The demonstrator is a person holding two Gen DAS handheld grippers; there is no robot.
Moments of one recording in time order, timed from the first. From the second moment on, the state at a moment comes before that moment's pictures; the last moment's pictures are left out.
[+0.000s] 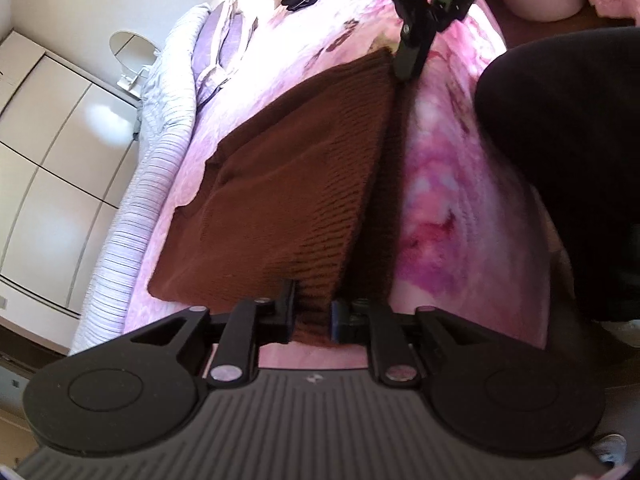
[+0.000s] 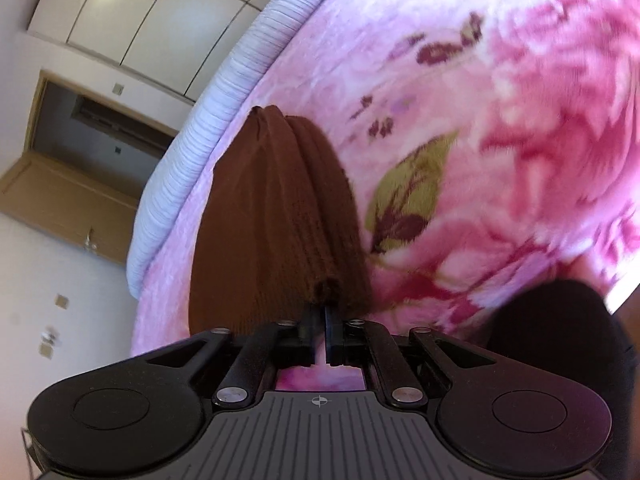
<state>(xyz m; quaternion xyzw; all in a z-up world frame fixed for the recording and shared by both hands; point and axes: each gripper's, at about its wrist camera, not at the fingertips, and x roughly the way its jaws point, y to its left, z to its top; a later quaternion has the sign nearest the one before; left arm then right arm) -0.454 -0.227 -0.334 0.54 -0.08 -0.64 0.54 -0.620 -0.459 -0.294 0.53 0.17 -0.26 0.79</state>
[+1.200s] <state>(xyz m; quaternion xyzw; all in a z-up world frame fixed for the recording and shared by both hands) -0.362 -0.302 -0.301 0.43 0.06 -0.70 0.57 -0.439 -0.609 -0.281 0.22 0.32 -0.27 0.88</state>
